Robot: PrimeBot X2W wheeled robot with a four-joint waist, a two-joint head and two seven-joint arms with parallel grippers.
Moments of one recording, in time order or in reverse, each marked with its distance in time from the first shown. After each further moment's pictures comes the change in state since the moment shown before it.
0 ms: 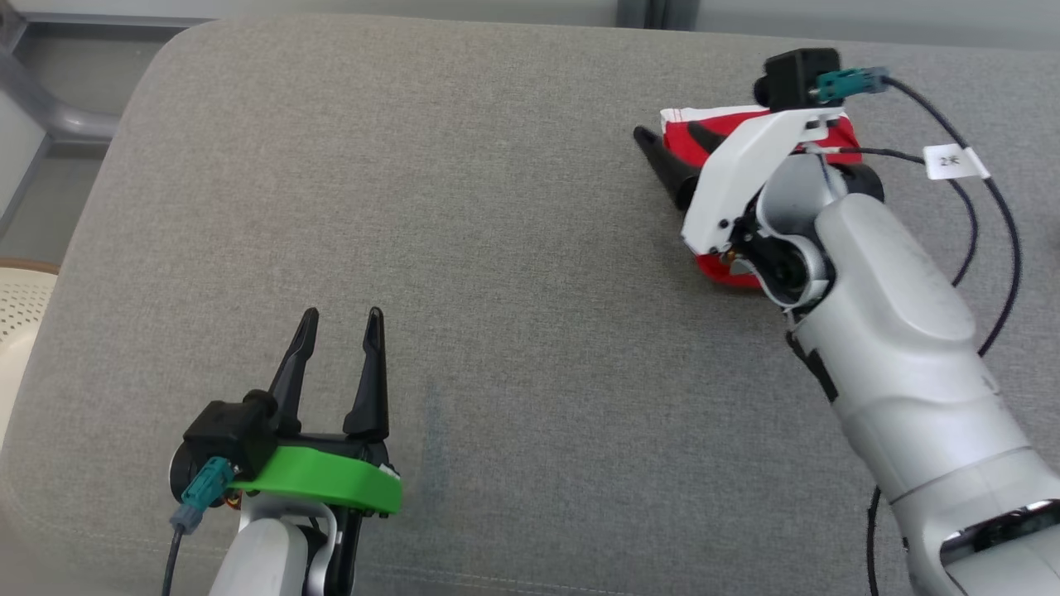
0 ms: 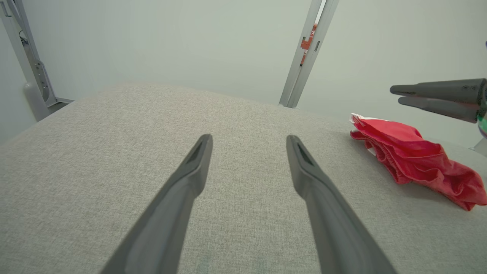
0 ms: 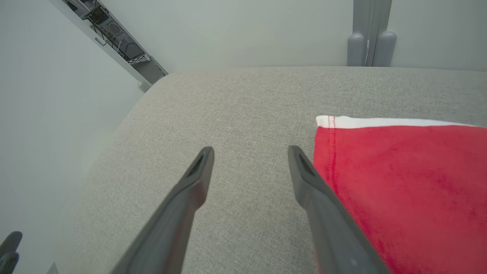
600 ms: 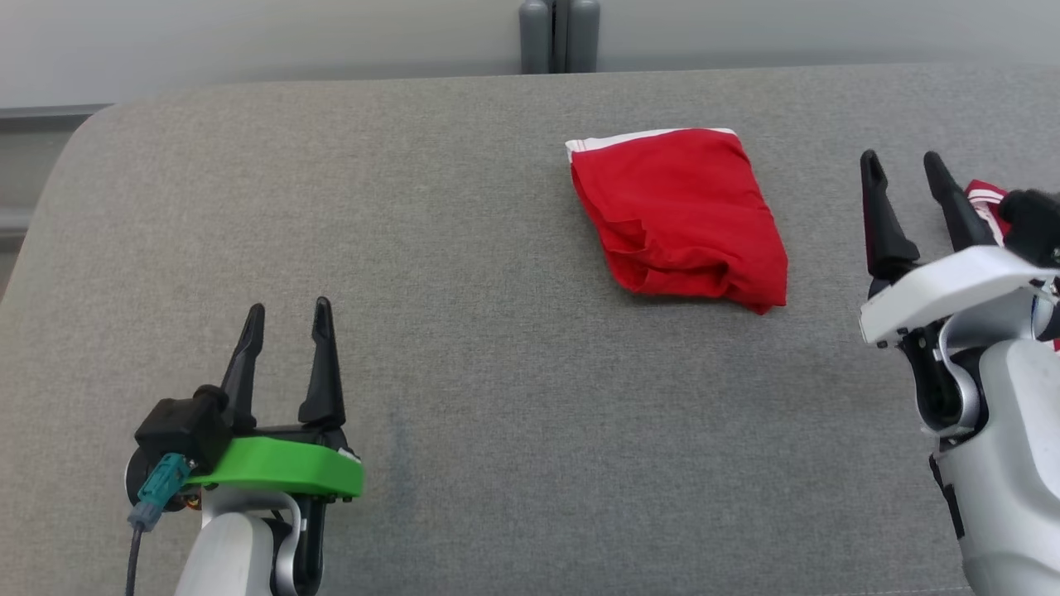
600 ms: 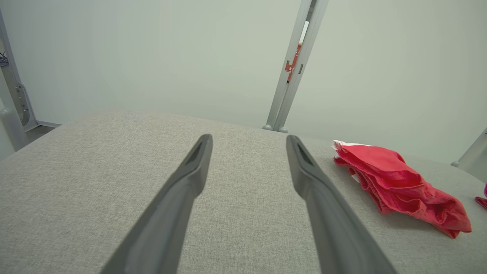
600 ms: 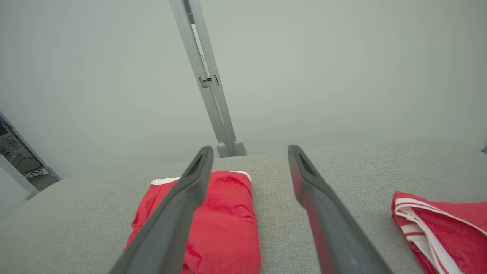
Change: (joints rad) left arm -0.011 -0.001 0.083 0.011 0.007 0.021 0.000; right arm 0.423 -0.137 -0.292 -0.413 -0.180 -0.001 -0.345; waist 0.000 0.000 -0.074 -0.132
